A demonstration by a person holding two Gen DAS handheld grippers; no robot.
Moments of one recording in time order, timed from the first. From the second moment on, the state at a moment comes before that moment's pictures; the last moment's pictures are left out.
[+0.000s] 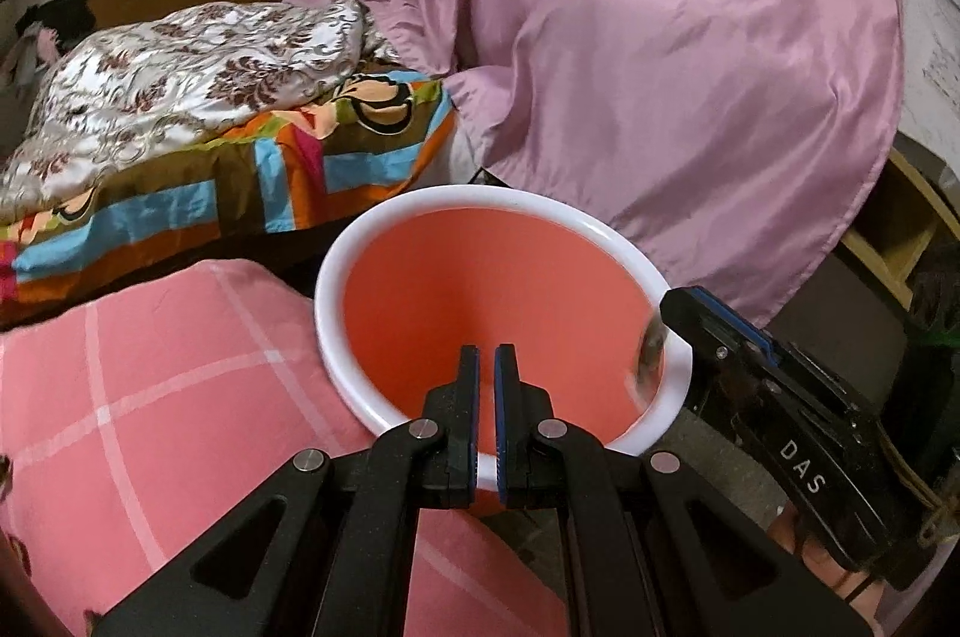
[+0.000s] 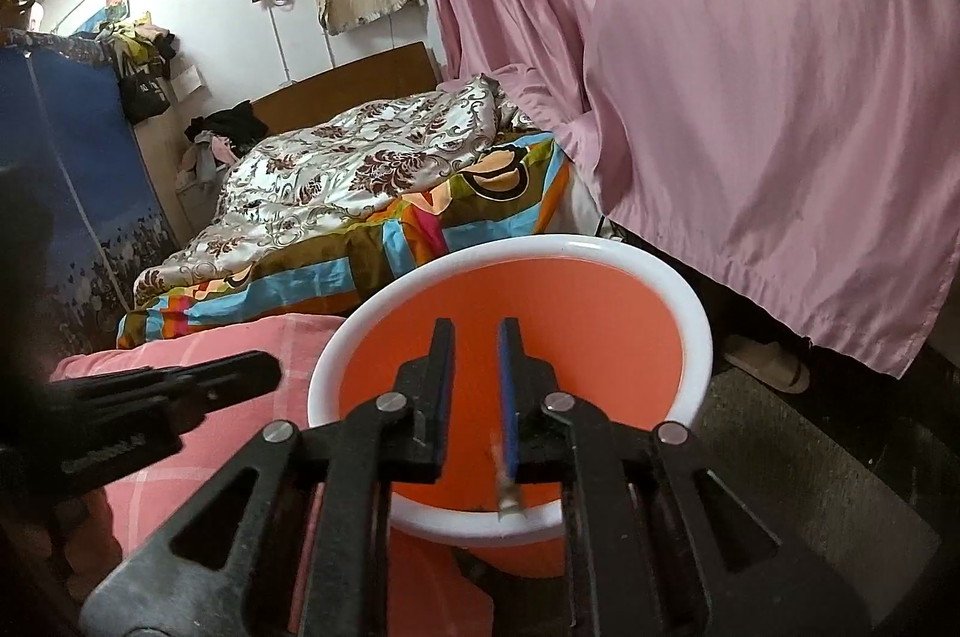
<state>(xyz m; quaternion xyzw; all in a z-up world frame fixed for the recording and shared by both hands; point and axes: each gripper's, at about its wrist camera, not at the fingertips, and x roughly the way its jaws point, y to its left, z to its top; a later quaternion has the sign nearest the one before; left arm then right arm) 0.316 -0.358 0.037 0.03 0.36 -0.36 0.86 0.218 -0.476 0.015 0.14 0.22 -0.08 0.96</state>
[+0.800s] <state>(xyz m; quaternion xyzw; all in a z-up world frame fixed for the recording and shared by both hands) 0.228 -0.189 0.089 -0.07 0.22 -0.21 0.95 0.161 -0.378 0.076 0.09 0.05 0.02 0.99</state>
